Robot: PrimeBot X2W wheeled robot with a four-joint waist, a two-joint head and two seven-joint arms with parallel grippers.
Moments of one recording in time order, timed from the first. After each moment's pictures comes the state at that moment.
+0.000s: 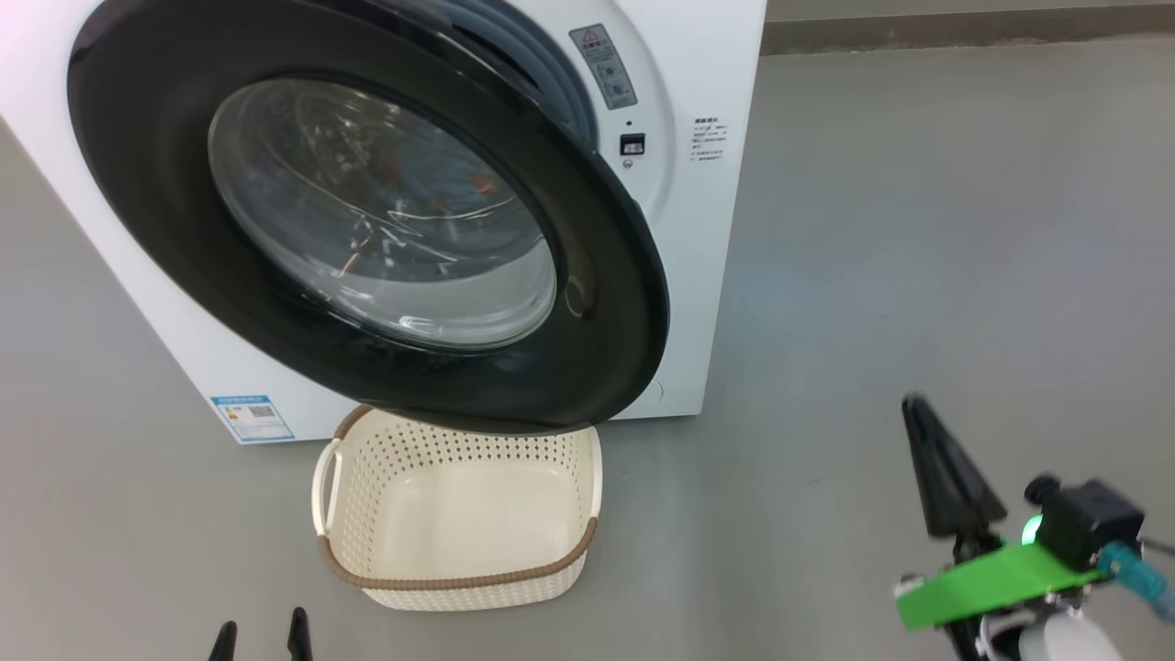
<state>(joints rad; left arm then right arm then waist) 0.17 0.05 0.00 0.16 -0.28 -0.03 -0.25 -0.08 -0.10 0.01 0.14 0.27 0.13 -0.26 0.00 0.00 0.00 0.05</state>
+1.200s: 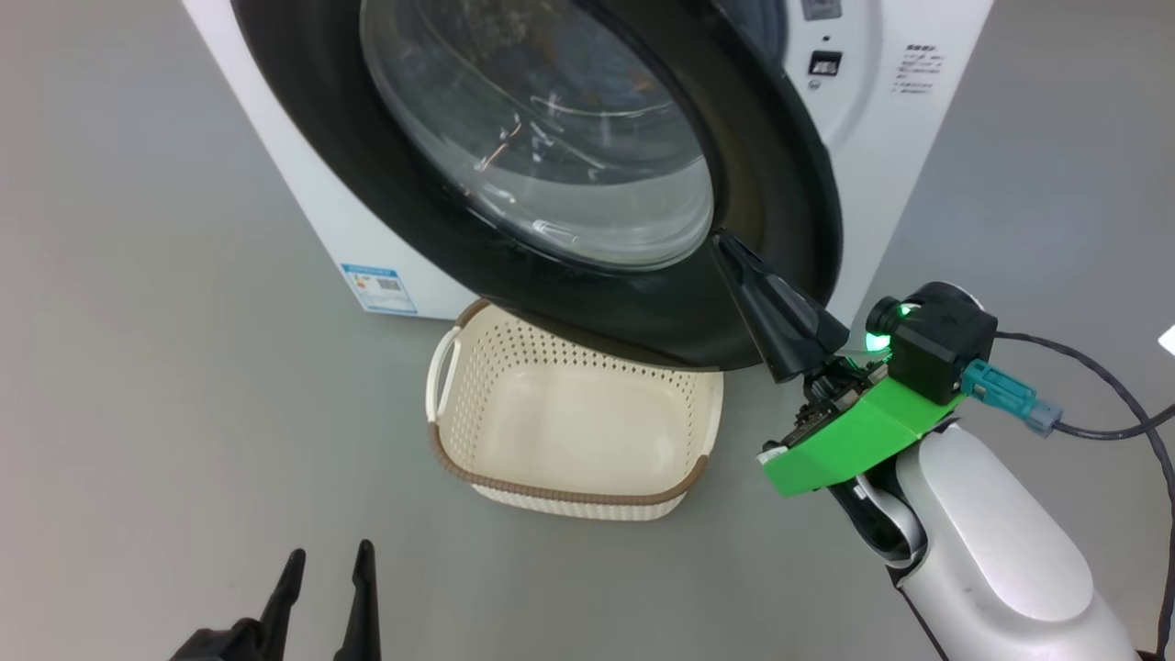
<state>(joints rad) 0.06 0.04 -0.13 0.15 -0.35 0.01 -0.25 -0.52 -0.20 0.42 0.19 0.42 0.13 -0.26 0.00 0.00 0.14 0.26</state>
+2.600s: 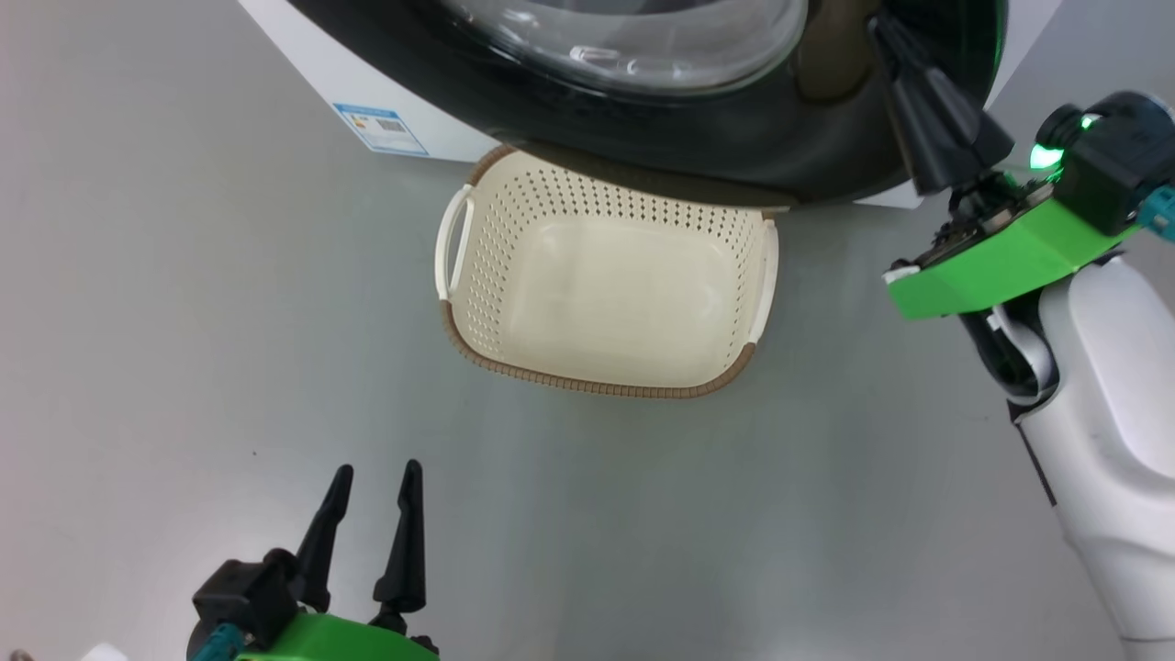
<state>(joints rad) -0.05 0.04 -0.22 0.09 -0.42 0.06 -0.26 -0.75 -0.32 0.30 0.24 0.38 0.13 -0.26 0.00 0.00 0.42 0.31</state>
